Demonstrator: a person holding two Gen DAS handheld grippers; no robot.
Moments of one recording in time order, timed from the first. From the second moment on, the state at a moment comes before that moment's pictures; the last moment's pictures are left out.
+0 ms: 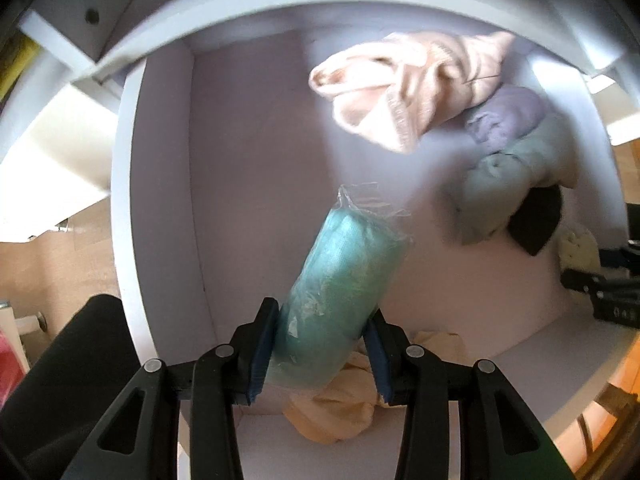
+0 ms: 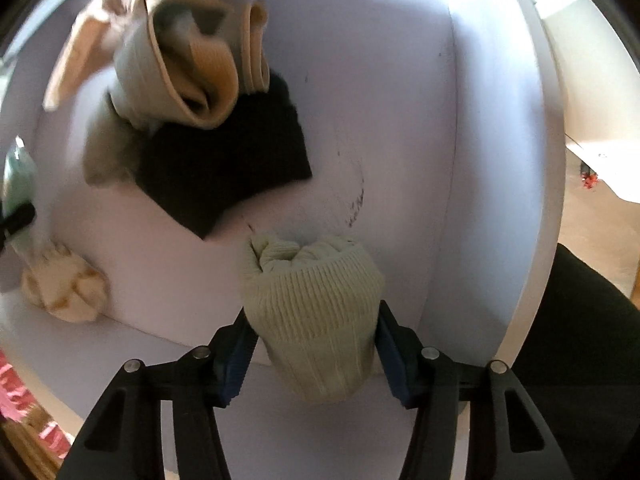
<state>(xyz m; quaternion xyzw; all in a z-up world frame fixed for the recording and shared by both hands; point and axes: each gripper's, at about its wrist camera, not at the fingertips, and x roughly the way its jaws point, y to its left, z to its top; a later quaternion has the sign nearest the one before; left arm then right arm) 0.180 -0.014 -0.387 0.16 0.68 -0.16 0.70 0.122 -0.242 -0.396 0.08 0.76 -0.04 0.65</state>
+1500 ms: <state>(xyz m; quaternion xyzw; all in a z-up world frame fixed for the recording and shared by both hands) 0.250 -0.096 -0.048 0.03 0.51 -0.30 0.81 0.106 -0.269 -0.405 0.17 0.75 -0.04 0.64</state>
